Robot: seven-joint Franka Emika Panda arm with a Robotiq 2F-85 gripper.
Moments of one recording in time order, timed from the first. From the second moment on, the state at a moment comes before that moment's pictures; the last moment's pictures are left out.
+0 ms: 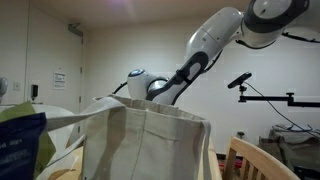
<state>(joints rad) 0.06 0.96 0.00 -1.31 -0.75 2.34 -1.94</state>
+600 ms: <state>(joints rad) 0.14 0.88 -0.02 -1.27 -0.82 2.34 -1.94</state>
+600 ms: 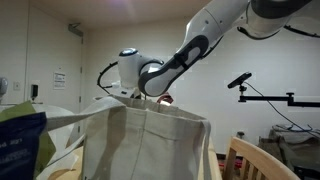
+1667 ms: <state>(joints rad) 0.31 0.52 0.05 -1.48 -1.22 2.29 -1.84</state>
